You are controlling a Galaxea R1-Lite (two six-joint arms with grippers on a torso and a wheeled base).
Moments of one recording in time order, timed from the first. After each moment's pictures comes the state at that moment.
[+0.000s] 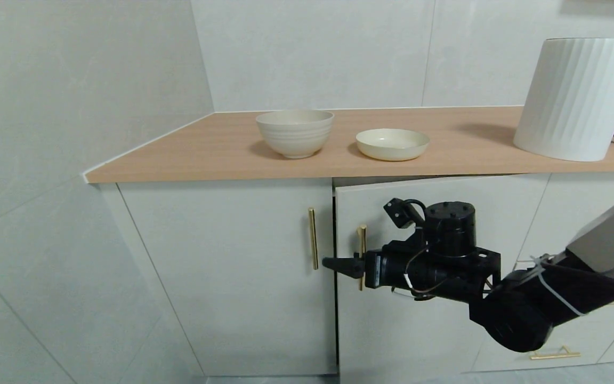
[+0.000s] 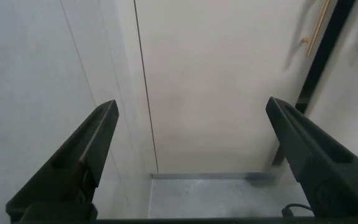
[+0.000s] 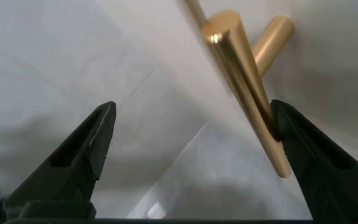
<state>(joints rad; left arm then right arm) 0.00 0.00 0.00 0.00 0.00 0.00 0.66 2.04 -0.87 -0.94 0.38 0.45</state>
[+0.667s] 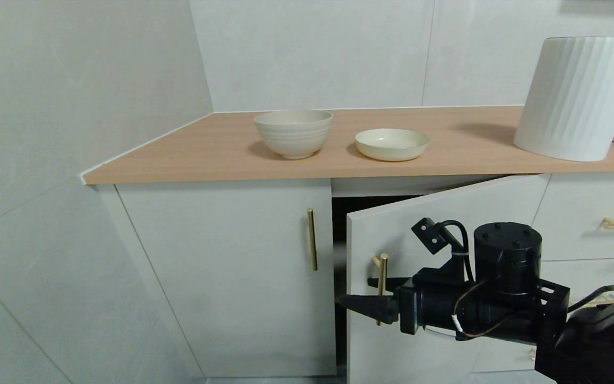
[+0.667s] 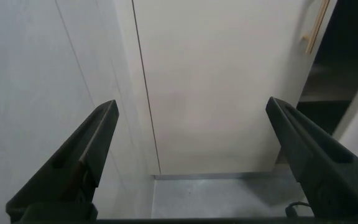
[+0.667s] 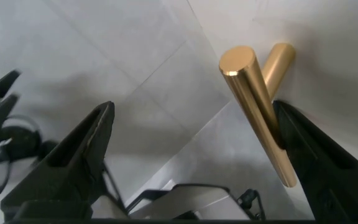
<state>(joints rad) 0.00 0.00 0.00 0.00 0.00 0.01 0.71 1.87 -0.58 -1.07 0.47 0.44</state>
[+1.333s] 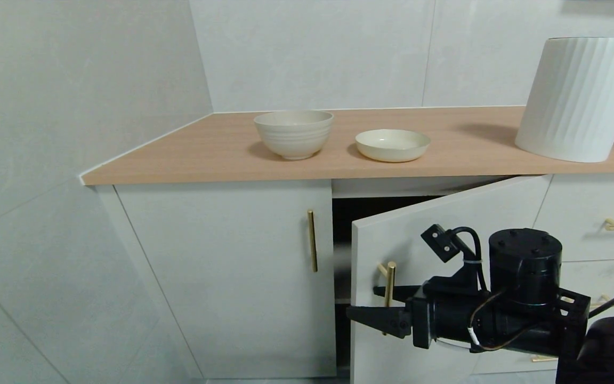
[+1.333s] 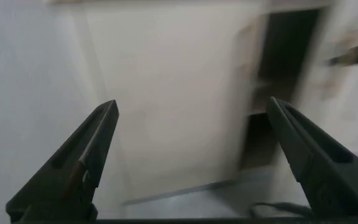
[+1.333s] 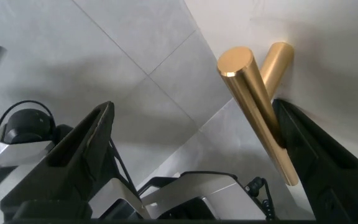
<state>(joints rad) -0.02 0.15 -0.29 0.11 -0.25 -0.01 0.71 1.82 -0.52 -1.07 0.48 0.45</state>
